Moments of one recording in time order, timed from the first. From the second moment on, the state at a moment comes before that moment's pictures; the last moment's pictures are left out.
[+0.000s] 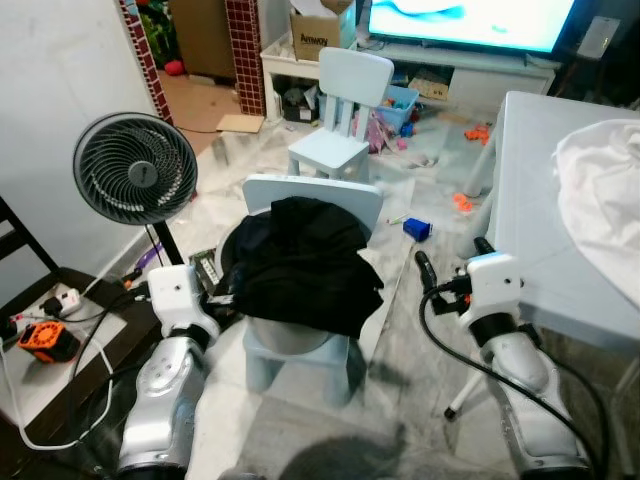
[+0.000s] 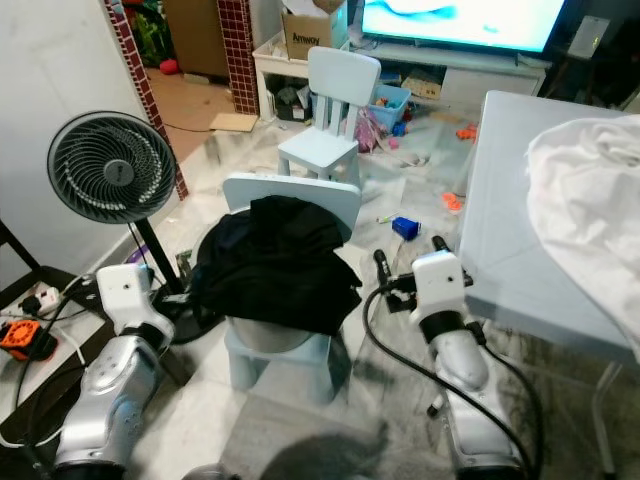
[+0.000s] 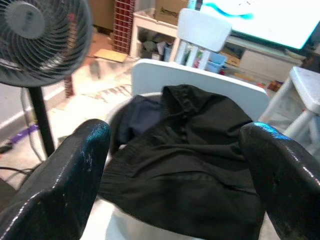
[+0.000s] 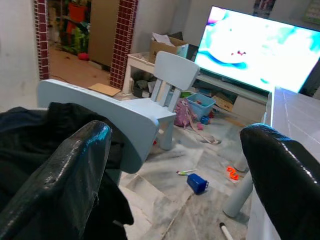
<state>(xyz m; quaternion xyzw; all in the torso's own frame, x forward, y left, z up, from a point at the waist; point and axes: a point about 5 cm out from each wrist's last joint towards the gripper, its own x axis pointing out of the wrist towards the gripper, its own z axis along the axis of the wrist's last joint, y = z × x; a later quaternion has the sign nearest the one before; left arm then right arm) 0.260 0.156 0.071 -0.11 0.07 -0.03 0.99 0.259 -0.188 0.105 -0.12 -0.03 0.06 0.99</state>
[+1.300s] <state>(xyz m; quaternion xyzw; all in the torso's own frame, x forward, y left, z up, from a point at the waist) 0.252 0.188 0.018 -0.18 0.24 0.00 0.95 0.268 -0.180 0.112 -0.12 -0.03 0.10 0.99</state>
